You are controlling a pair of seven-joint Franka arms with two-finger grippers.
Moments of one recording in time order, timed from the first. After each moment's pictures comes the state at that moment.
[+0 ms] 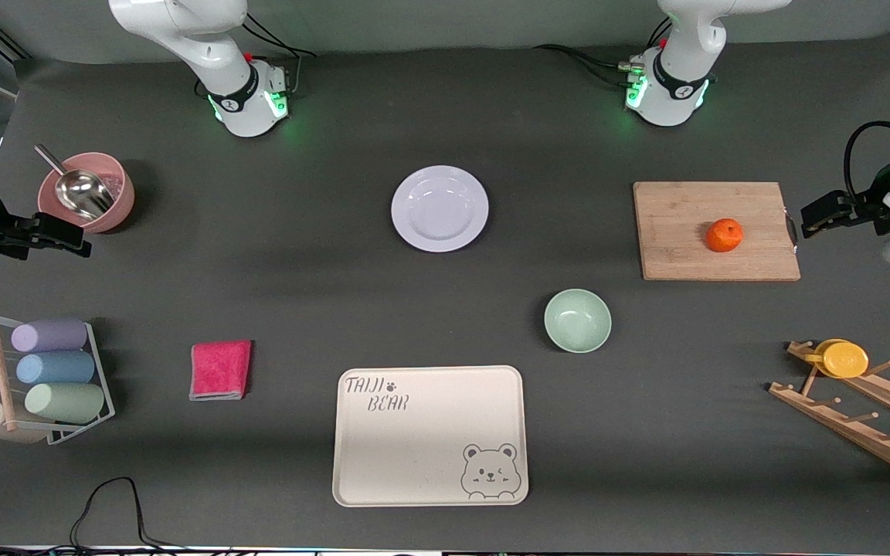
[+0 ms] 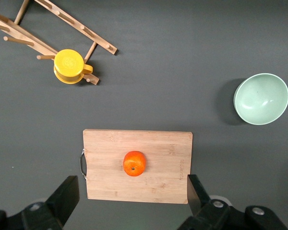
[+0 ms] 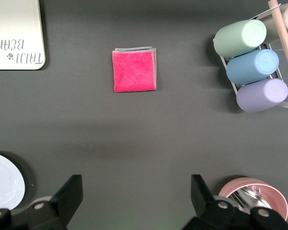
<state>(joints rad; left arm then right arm) 0.01 0.00 -0.02 -1.67 0.06 1.62 -0.02 0.03 0.09 -0.08 -1.53 0.01 1.55 -0.05</state>
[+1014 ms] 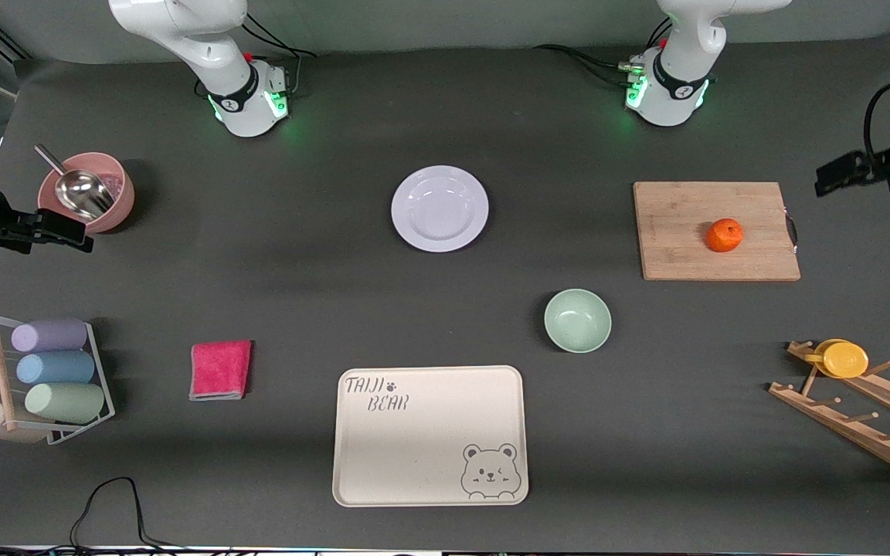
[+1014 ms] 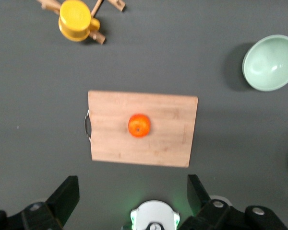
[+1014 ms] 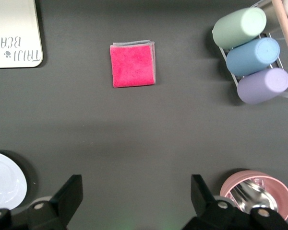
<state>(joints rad) 0.01 -0.12 0.02 -1.70 0.06 1.41 -0.02 0.03 0.03 -0.09 -1.61 0.01 1.56 -0.02</state>
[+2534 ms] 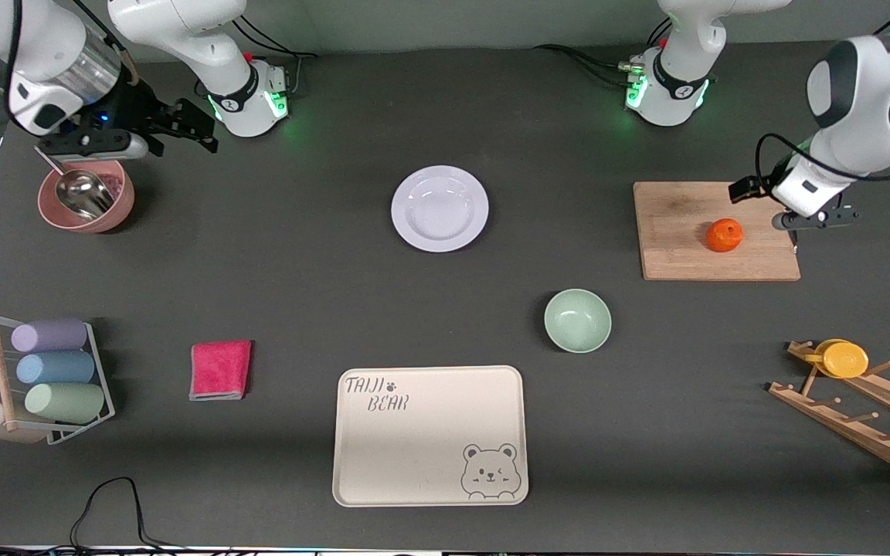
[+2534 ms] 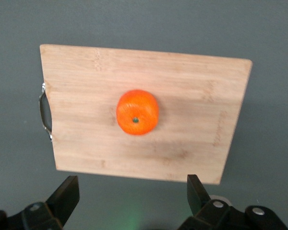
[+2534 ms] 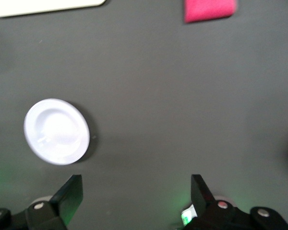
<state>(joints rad) 0.02 -0.20 0.10 -2.49 0.08 2.08 -0.02 0.33 -0.38 -0.08 -2.10 0.16 1.64 0.29</state>
